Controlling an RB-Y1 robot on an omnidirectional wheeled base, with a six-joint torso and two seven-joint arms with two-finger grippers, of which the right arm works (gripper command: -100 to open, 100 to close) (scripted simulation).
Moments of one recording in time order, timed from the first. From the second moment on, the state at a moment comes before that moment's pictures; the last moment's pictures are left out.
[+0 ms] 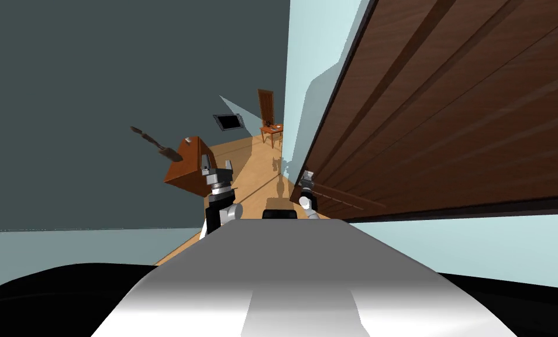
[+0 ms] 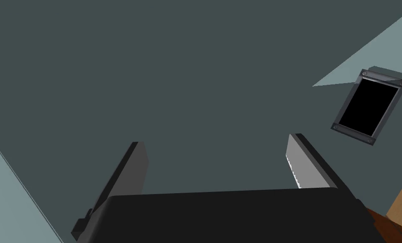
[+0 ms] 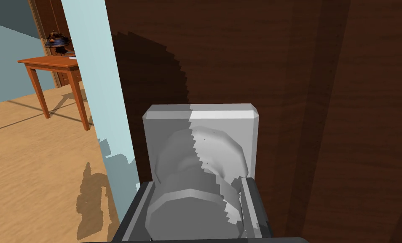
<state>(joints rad) 0.15 -0.04 0.21 -1.43 -1.09 -0.57 -0.54</state>
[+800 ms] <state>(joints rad) 0.21 -0.02 0.16 -1.48 -1.12 -0.59 -0.51</state>
